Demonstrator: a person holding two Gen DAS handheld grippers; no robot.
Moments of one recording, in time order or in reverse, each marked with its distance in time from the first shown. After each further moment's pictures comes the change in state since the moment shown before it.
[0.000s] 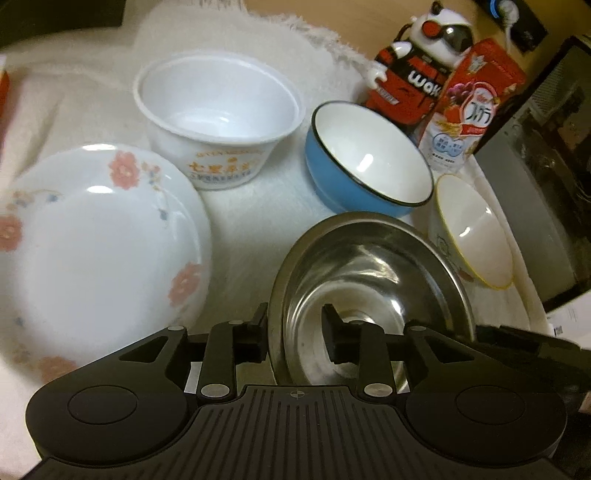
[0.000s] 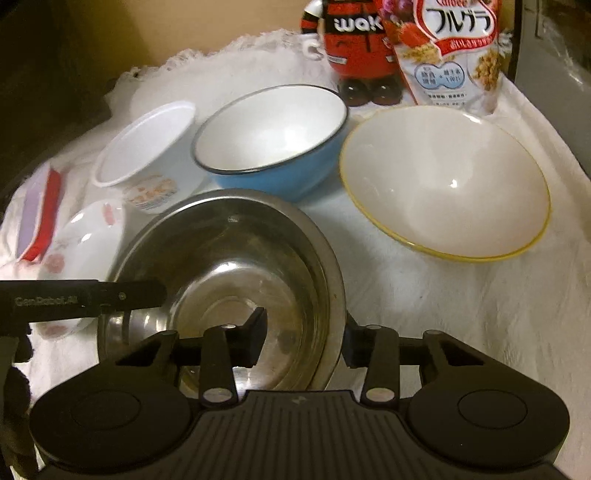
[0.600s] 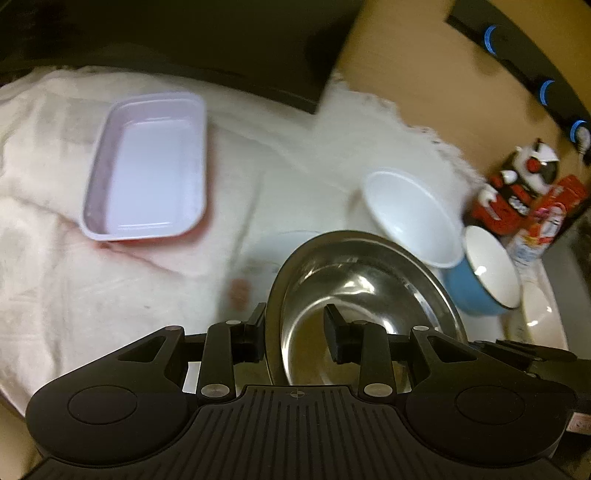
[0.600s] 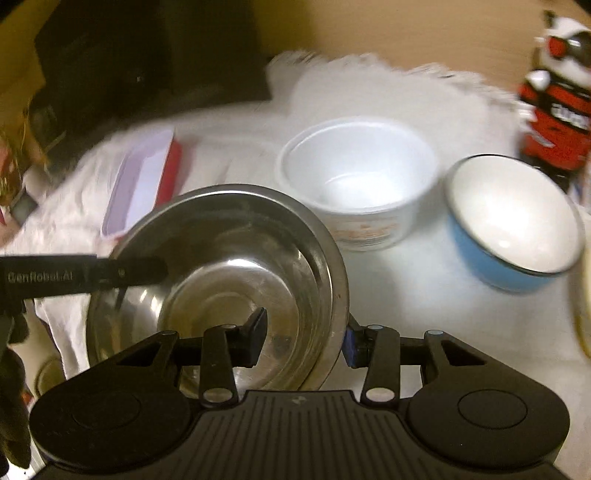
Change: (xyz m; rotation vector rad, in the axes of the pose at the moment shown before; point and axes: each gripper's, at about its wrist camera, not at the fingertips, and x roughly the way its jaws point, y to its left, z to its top) left arm -0.088 0.141 0.007 -0.179 -0.195 0.175; right arm 0.031 0.168 0.031 -0.264 0.004 0.157
